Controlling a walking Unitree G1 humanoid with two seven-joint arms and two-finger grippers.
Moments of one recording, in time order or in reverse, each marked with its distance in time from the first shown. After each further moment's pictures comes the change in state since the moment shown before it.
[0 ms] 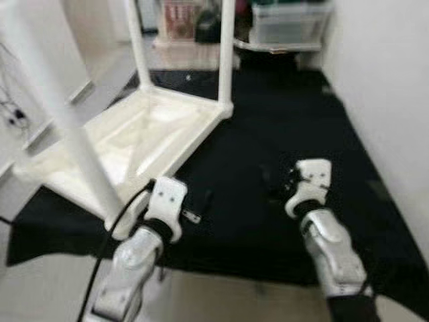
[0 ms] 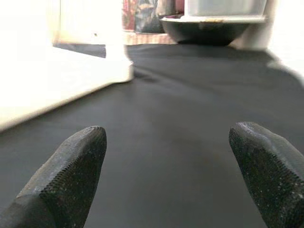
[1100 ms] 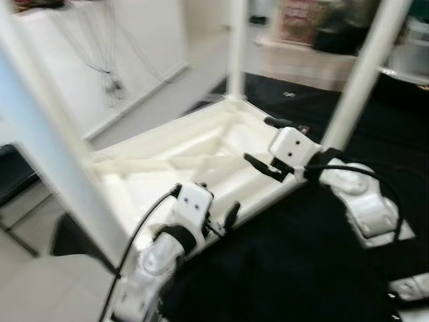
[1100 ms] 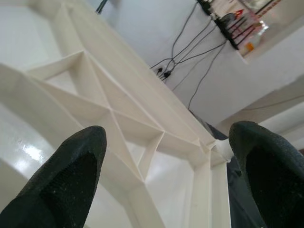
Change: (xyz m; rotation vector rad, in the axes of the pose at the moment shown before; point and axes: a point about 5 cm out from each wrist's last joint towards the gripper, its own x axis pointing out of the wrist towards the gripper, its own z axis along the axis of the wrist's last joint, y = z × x) left arm -0.003 -0.039 -0.012 -0.081 0.079 -0.179; right arm 0.029 0.001 0.069 -0.770 -0.059 0.541
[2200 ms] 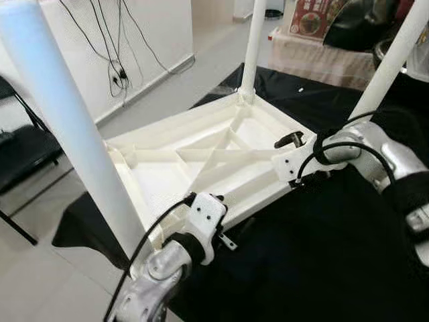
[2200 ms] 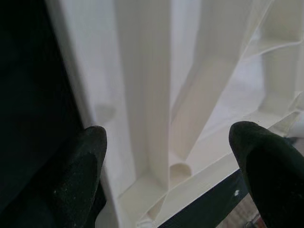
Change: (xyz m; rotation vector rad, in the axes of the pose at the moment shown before) left arm -0.002 -0.014 -0.003 -0.018 0.029 -0.089; right arm 0.006 -0.039 -0.027 -0.689 0.471 0.617
